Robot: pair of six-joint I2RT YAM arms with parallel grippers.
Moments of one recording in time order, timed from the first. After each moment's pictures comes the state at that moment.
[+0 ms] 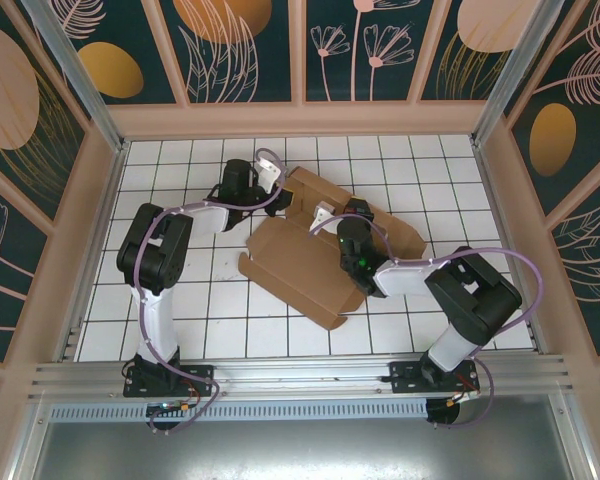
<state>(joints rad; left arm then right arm) -0.38 2.04 1.21 0.33 0.59 0.03 0.75 1.62 0.63 0.80 0.83 -1.29</state>
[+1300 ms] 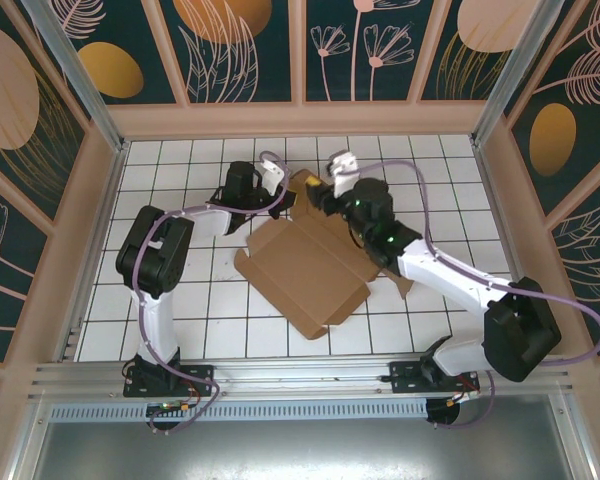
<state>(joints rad) -0.40 2.01 1.18 0.37 0.58 0.03 0.66 1.36 0.94 0.30 0.15 0.06</state>
